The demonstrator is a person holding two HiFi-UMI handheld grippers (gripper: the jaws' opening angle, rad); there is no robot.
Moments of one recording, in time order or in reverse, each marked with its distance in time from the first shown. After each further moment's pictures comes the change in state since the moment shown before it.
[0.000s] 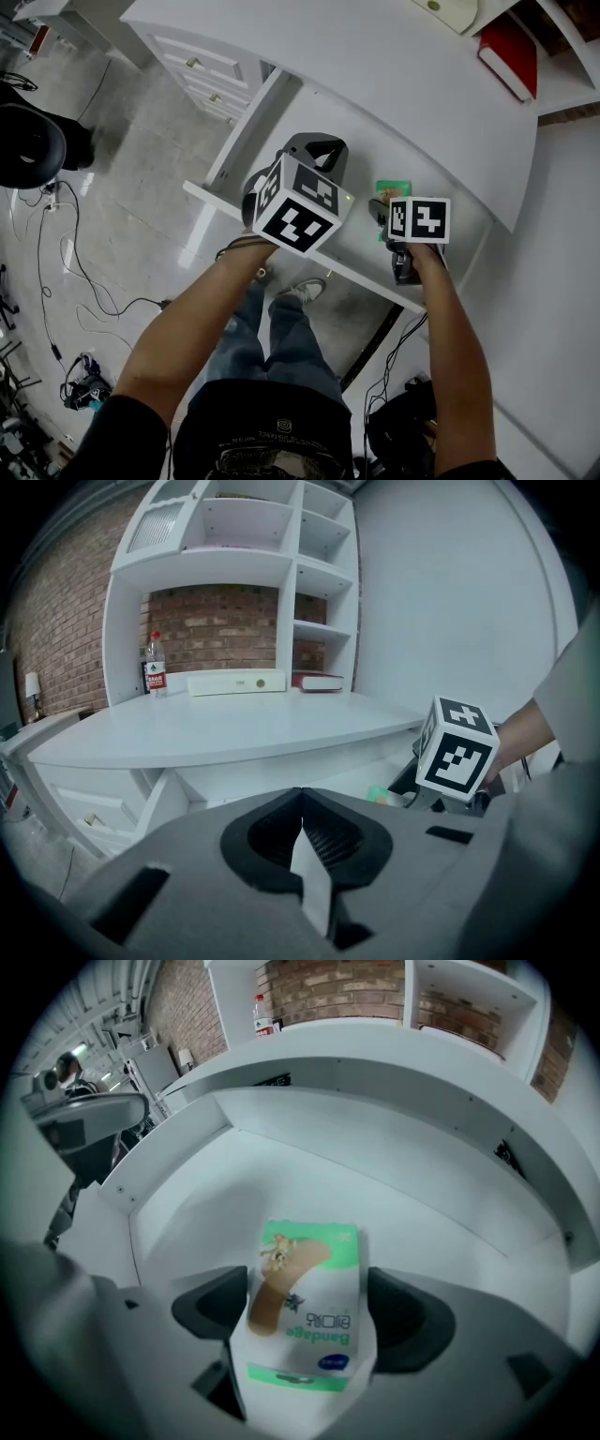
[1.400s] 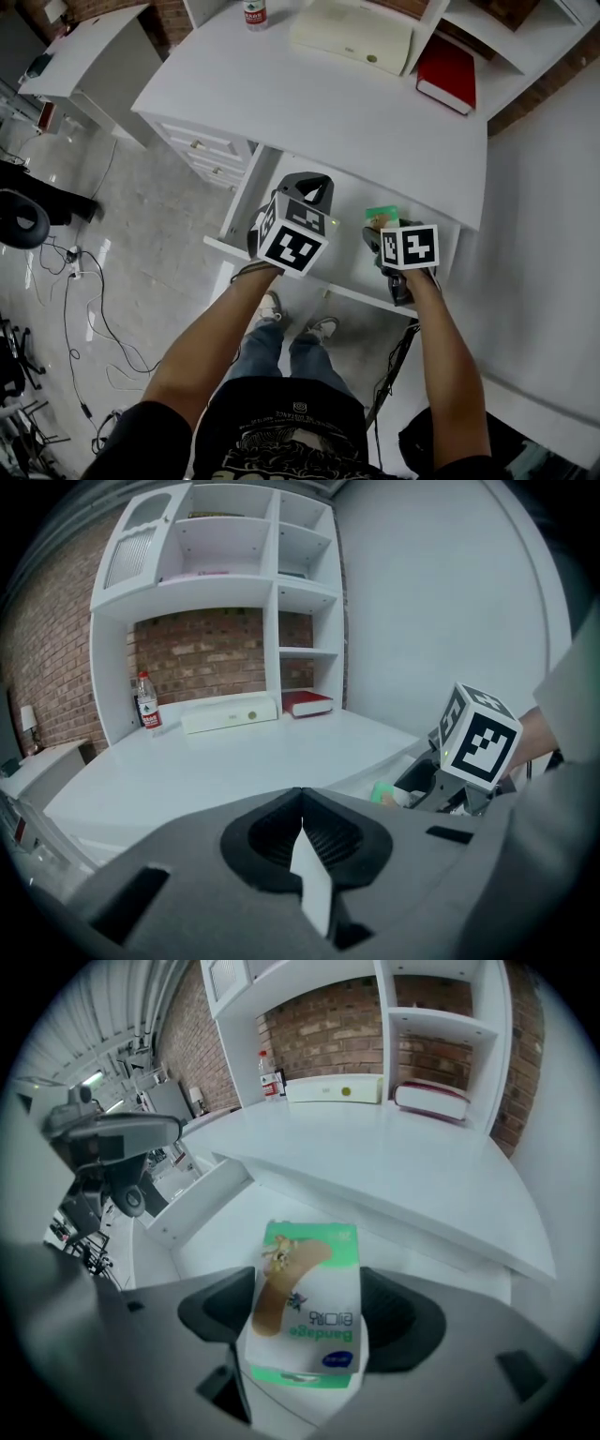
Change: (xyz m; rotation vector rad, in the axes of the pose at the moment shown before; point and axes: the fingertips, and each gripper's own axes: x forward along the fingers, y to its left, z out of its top) left arm -0.044 -0.022 0.080 0.085 -0.018 -0.011; right arm -0.104 0.006 0.024 0.049 -0.169 0.047
